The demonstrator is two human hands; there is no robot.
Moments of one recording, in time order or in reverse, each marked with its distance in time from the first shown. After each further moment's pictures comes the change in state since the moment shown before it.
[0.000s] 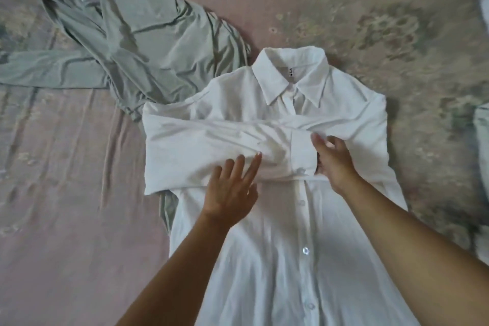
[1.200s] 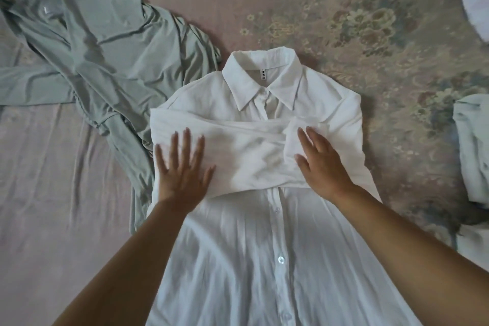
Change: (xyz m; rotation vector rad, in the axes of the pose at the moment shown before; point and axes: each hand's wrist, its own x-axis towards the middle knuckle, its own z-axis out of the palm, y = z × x) left_hand 0.032 -0.037 0.014 0.098 -0.058 -0.263; right_hand 0.019 0.014 -0.053 -1.091 -0.057 -0.827
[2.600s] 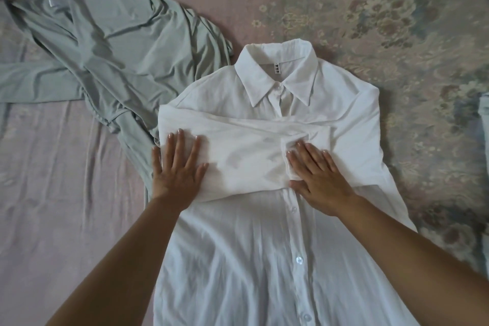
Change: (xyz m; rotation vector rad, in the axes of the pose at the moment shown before) left_hand -0.004 -0.045 0.018 -0.013 -0.077 0.012; right_hand -0.014 -0.004 0.047 -0.362 -0.209 -0.176
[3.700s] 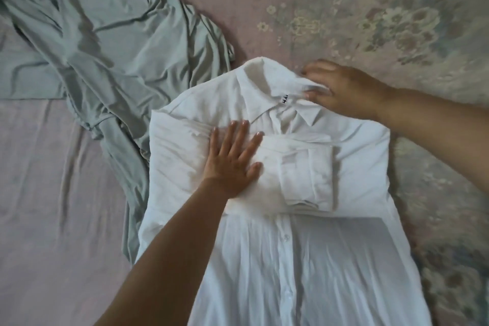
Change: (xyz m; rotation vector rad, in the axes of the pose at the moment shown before) left_hand 0.081 0.097 0.016 -0.045 0.080 0.254; right_hand 0.145 0.085 -0.153 0.308 0.196 -0.279
